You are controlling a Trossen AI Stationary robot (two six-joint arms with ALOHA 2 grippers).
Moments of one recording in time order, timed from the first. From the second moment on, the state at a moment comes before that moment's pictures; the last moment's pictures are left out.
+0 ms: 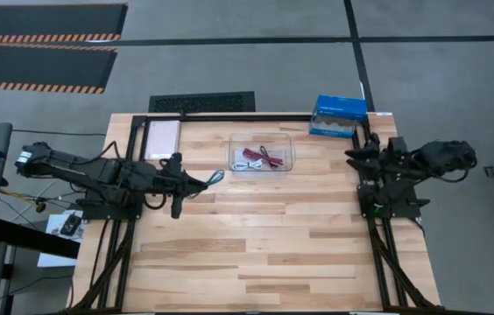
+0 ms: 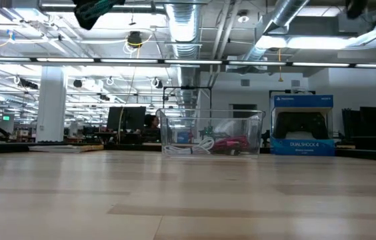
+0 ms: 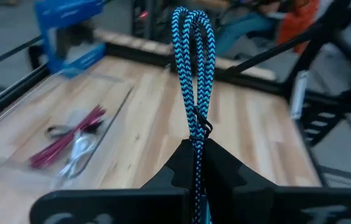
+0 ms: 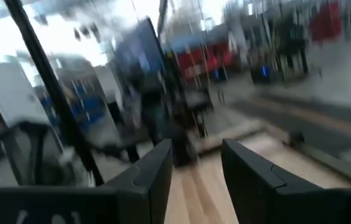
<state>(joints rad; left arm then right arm) -0.22 0.86 0.76 -0.25 -0.27 -0.31 0.42 0.23 0.60 -0.17 0.56 0.24</state>
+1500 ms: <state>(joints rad) 0.12 0.87 0.44 0.46 0.16 -0.36 0.39 0.12 0.39 -0.10 0.76 0.20</state>
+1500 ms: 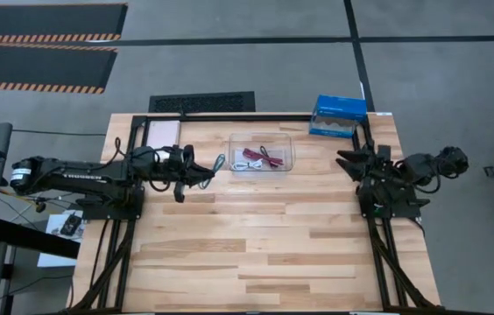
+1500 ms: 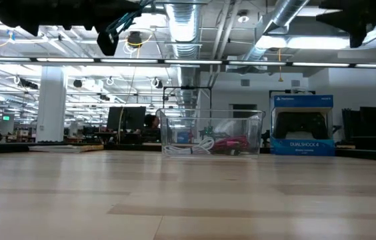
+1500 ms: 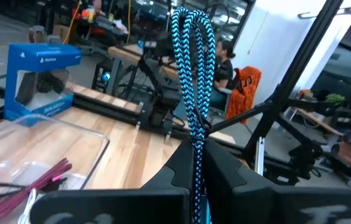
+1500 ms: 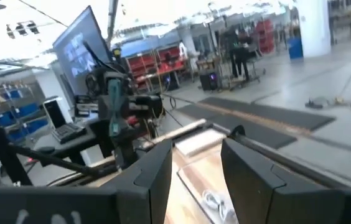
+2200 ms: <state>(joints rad) 0.12 1.21 0.44 0.95 0.26 -0.48 0.39 0.30 0.39 0.07 0.58 0.25</state>
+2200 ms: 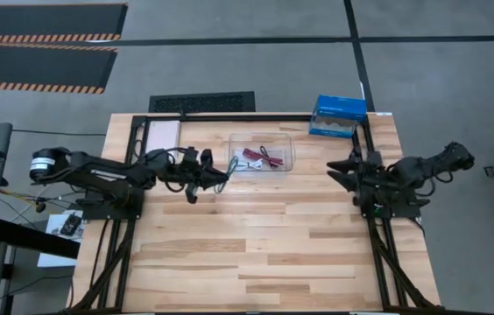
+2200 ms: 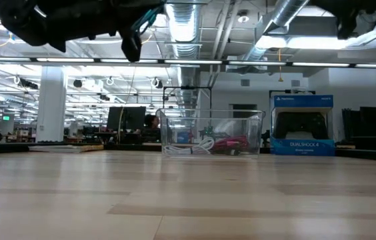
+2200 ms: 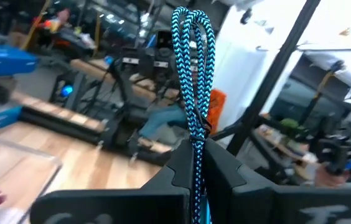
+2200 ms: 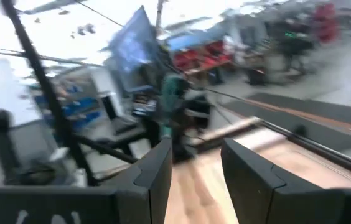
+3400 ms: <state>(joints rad) -0.01 1.30 0.44 1.07 0.02 -0.53 0.39 0.66 0.39 0.42 0.52 0.24</state>
